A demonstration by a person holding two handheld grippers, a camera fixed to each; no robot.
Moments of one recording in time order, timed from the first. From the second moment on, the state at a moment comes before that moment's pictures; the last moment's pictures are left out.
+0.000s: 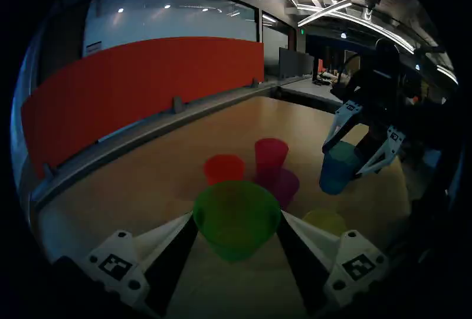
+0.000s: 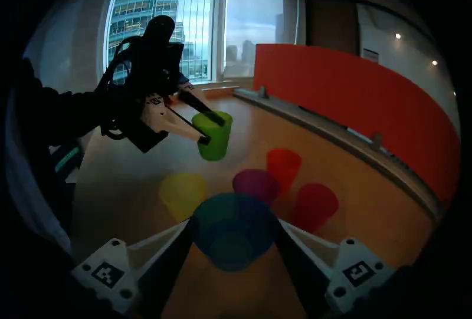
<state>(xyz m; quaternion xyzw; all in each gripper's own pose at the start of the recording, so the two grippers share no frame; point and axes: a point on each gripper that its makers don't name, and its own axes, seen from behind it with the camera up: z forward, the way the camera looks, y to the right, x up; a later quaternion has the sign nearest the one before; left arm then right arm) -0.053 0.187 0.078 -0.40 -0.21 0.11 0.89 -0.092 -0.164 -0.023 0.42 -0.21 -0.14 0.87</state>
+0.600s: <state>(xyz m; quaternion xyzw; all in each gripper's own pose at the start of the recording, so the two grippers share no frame) 0.012 0.182 0.068 -0.38 -0.13 0.07 0.91 -0.026 -0.172 -0.012 0.40 -0.12 -0.11 0.90</state>
